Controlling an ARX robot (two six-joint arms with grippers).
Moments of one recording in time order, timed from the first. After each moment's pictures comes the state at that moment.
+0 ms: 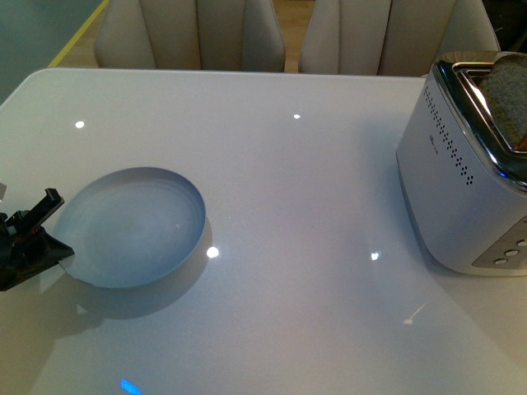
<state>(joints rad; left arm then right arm) 0.19 2.33 0.86 0.37 0.39 -0.48 0.00 0.01 0.02 0.00 0.00 0.00</state>
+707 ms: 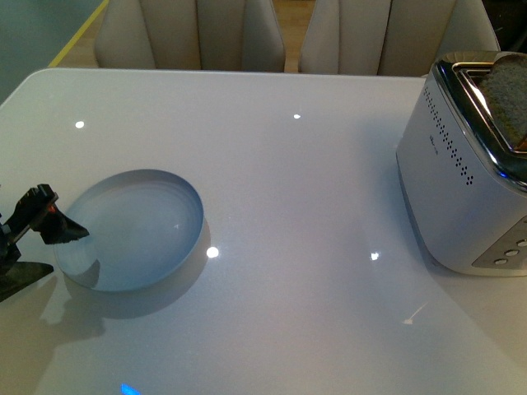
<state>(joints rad) 0.19 2.27 0.81 0.41 0.42 -0.52 0.00 0.01 0.02 0.00 0.00 0.00</state>
